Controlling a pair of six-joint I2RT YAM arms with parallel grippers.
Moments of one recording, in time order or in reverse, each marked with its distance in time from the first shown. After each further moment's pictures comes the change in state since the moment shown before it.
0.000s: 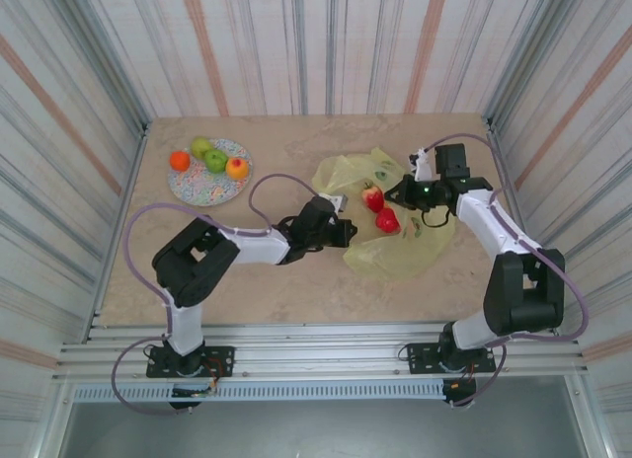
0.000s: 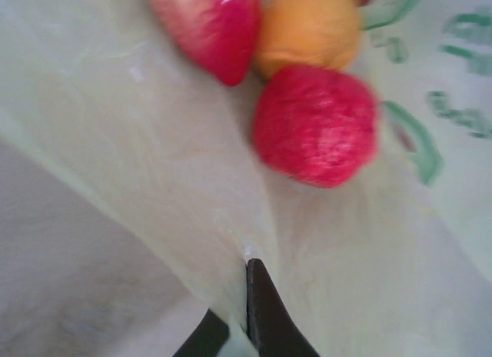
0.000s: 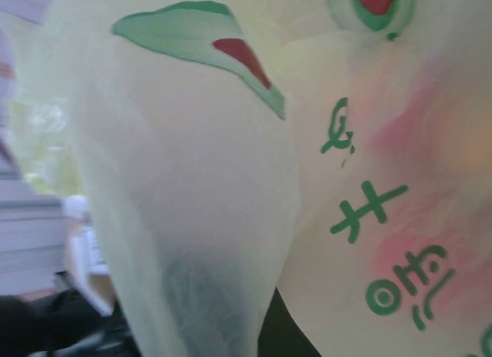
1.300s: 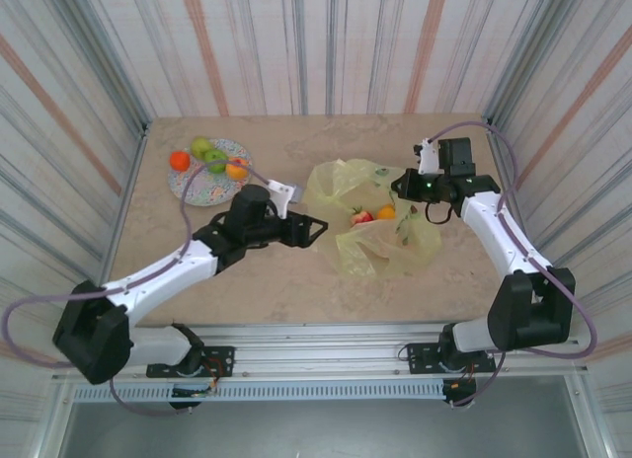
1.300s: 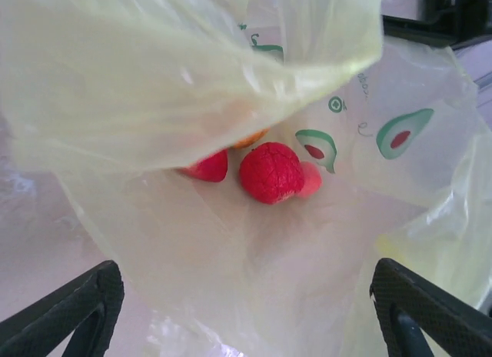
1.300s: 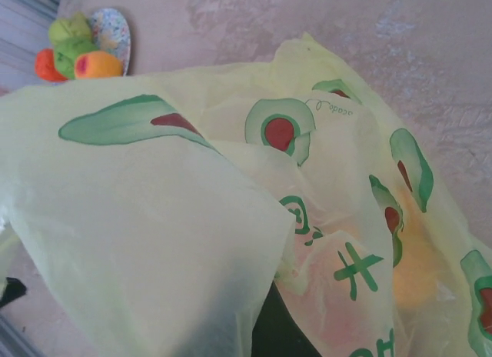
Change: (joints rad) left arm 0.190 -0.641 -0.193 -0.404 0.190 0.280; right arm 0.029 -0.071 0.037 -0.007 0.117 -0.040
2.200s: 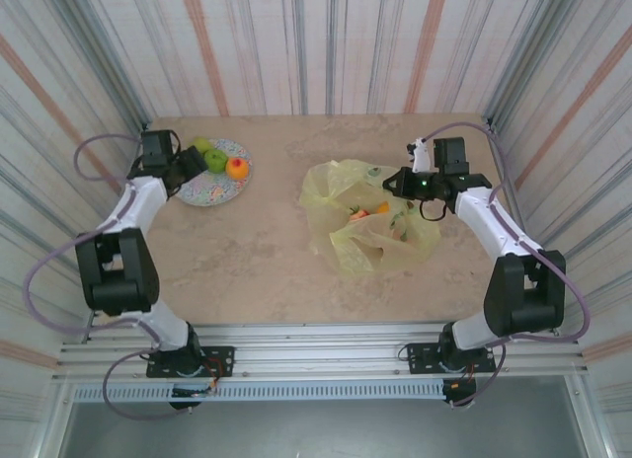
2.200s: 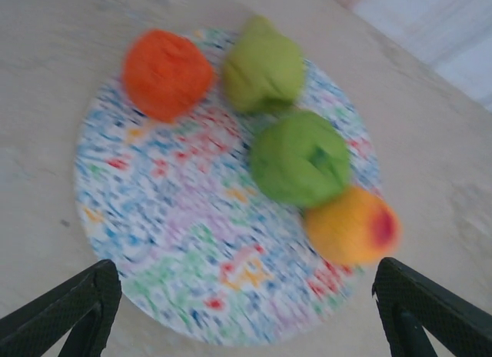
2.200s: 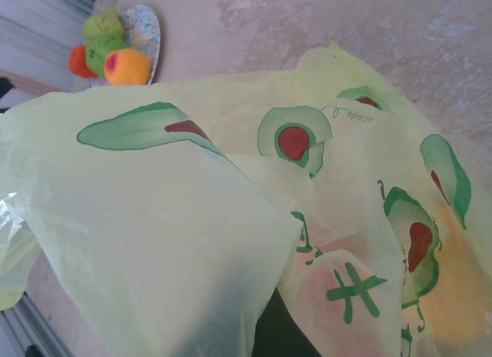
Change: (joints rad) left arm 0.766 0.455 0.457 -0.262 -0.342 -0.043; right arm -0.007 0.085 -0.013 0.105 -0.116 0.005
